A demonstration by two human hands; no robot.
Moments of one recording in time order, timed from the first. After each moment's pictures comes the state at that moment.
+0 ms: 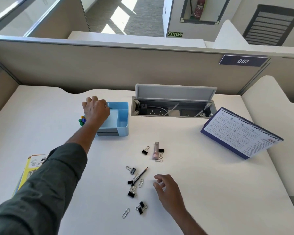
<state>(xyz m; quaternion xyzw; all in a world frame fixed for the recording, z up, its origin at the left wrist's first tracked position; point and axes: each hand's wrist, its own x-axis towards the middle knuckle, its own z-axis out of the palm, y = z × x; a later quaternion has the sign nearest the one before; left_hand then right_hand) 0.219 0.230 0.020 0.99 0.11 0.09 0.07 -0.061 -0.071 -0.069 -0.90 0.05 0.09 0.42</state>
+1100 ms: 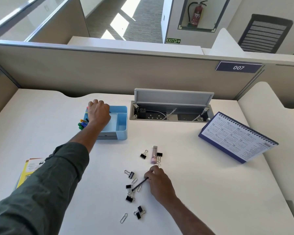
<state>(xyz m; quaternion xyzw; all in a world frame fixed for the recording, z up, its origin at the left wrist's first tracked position) 0.221 0.220 0.022 0.99 0.01 0.03 -0.13 -0.019 -0.052 -0.073 -0.97 -0.11 0.08 0.22</state>
